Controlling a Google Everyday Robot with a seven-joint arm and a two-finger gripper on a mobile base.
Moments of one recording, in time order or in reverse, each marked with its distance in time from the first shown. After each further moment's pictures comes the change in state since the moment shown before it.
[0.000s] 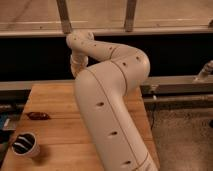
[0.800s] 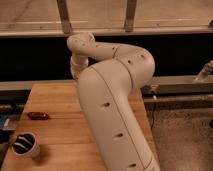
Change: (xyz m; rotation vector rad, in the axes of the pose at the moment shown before) arm 0.013 0.010 -0.001 -0.008 -0.014 -0.010
